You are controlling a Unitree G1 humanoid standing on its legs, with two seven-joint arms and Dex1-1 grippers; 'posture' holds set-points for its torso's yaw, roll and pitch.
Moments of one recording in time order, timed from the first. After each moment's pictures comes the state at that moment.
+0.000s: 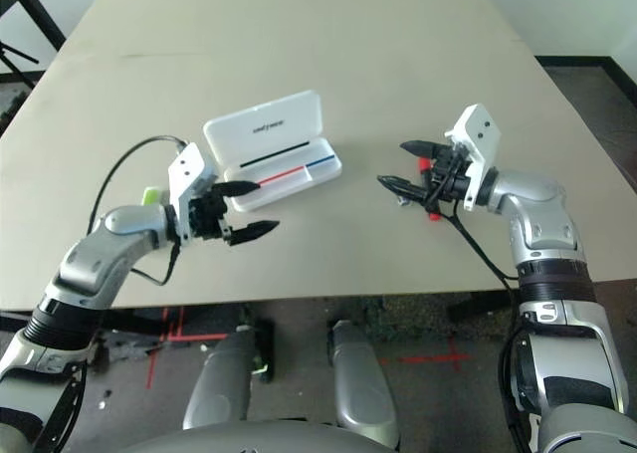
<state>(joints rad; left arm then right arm) -0.38 0.57 -0.24 -0.10 -0.27 0.46 -0.83 -0.54 -0.63 -0.10 0.40 0.28 0.12 1.11</state>
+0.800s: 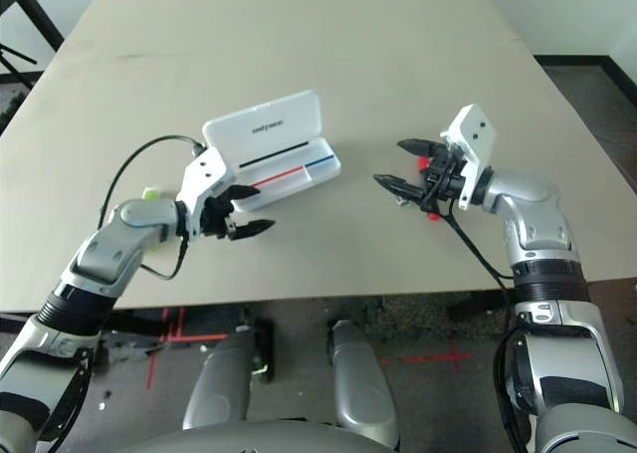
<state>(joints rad) -0.48 0.55 -0.26 0.00 -0.17 0.48 -0.86 -0.53 -0.62 -0.09 0.39 0.27 0.10 1.08</state>
